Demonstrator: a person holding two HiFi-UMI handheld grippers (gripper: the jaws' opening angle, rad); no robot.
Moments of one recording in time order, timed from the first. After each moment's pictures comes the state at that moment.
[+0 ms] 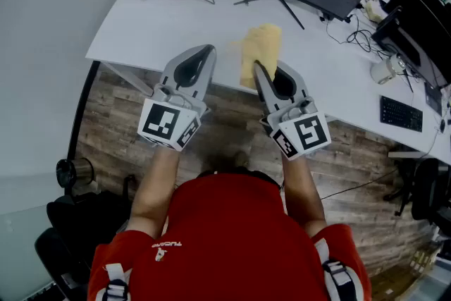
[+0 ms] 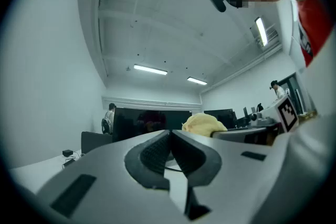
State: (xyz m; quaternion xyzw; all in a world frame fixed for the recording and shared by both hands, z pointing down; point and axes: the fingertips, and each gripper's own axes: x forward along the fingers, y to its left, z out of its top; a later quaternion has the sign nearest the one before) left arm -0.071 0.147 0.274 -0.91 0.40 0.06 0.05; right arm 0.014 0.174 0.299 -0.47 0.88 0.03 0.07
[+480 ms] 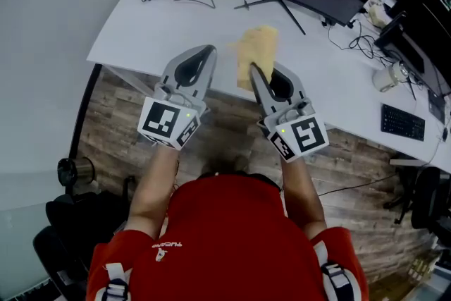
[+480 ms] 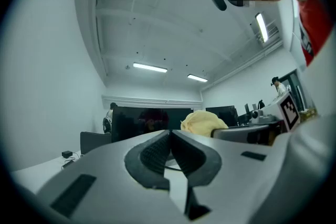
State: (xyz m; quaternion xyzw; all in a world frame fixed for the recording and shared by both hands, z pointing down) left arm -0.051 0.124 0.277 -0.91 0.41 0.05 0.06; right arm 0.025 0.155 0.298 -0.45 0.89 0.03 0.08
